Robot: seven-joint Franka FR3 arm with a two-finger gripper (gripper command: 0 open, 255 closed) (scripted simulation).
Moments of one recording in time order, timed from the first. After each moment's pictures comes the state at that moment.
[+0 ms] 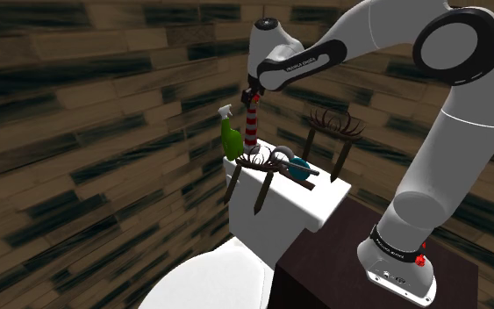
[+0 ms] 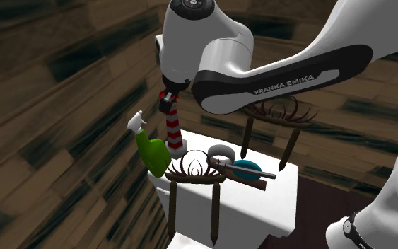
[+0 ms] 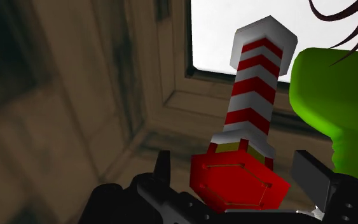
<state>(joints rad) -0.10 0.04 0.05 -1.96 -0.45 2.37 0.16</state>
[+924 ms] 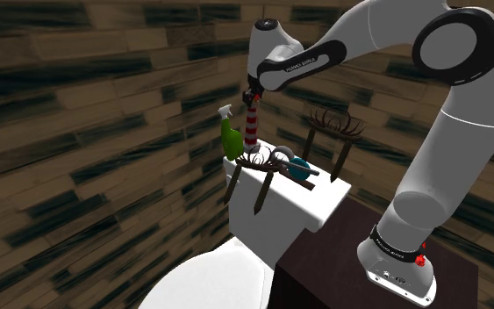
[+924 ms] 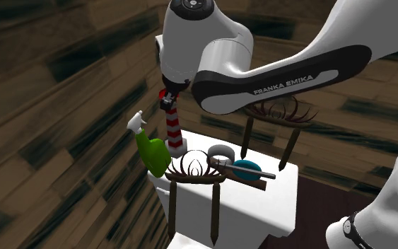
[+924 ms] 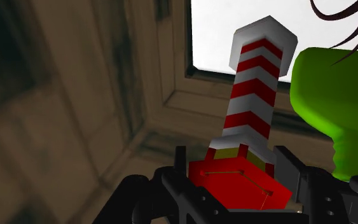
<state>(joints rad) -0.10 0.04 0.05 -1.96 -0.45 2.37 0.16</state>
